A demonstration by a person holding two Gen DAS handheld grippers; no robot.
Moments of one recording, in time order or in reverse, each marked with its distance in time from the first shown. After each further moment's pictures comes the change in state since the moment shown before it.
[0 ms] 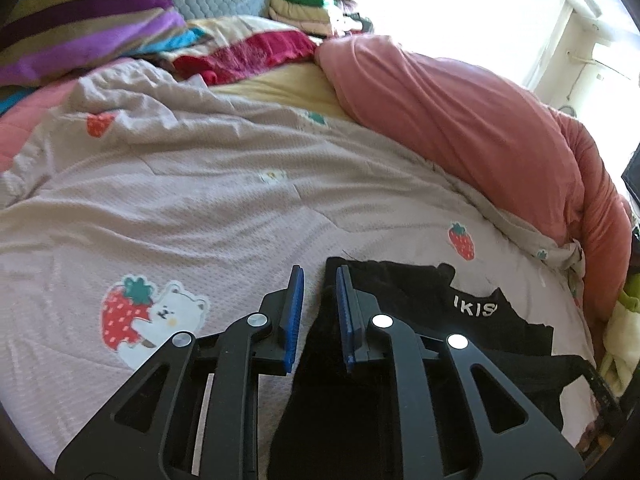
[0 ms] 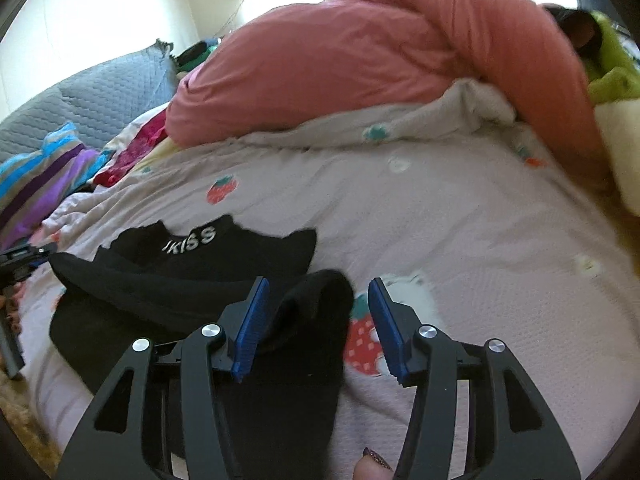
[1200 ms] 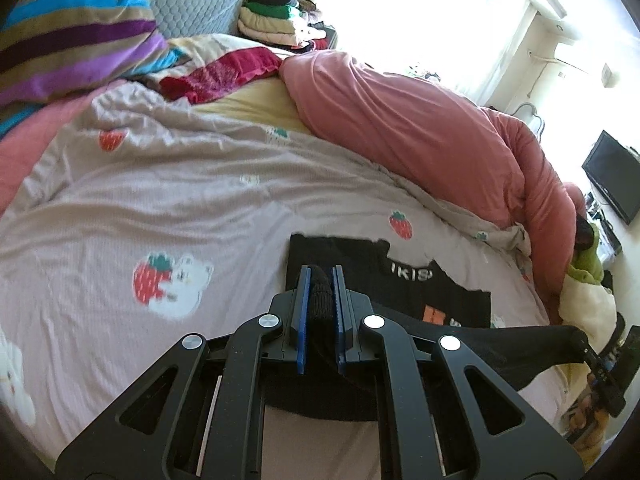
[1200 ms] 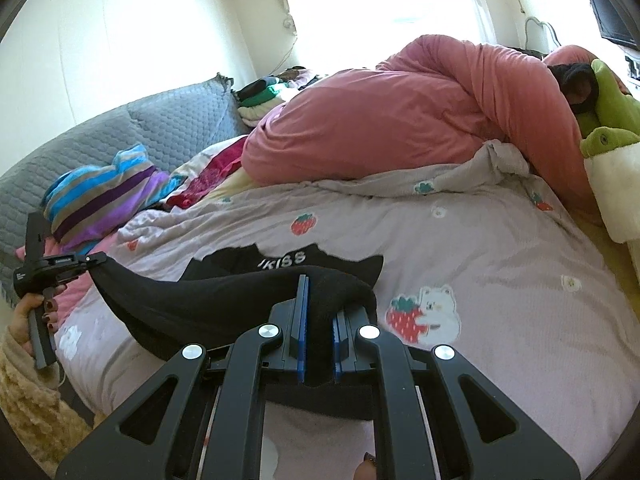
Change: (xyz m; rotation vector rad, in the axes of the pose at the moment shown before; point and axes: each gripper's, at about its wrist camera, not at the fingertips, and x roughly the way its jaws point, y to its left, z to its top) left arm -0.095 -0.008 -0.010 0.046 -0.002 -0.128; right arm -0.117 0.027 -0.005 -0.042 -0.129 0.193
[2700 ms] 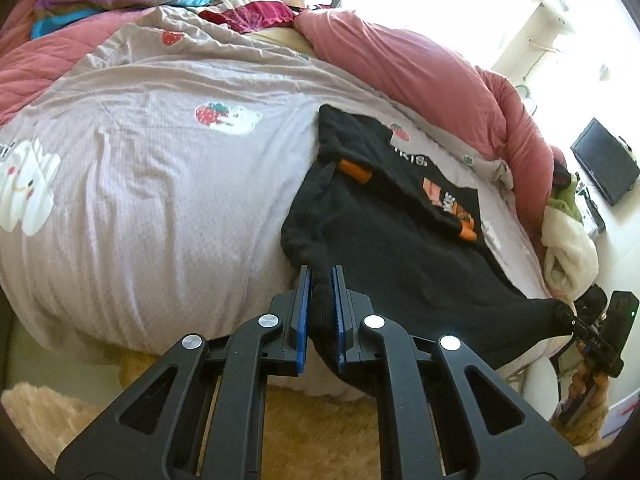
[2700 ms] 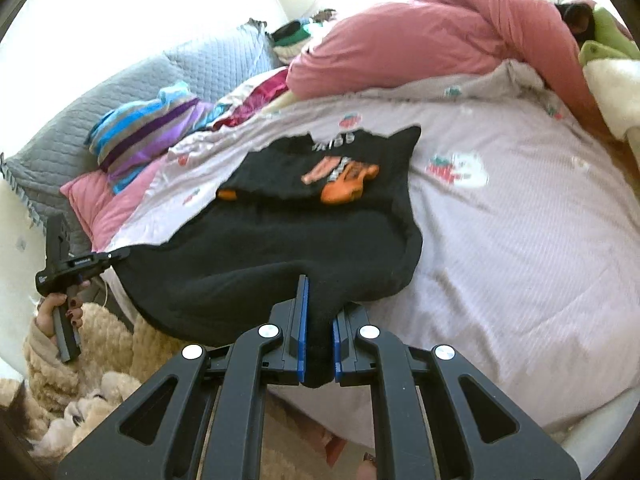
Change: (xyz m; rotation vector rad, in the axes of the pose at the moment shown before) left arm -0.092 0.049 -0.167 -0.062 0.114 -0.054; right arm -0.079 0.029 -0.116 -0.017 0.219 0.138
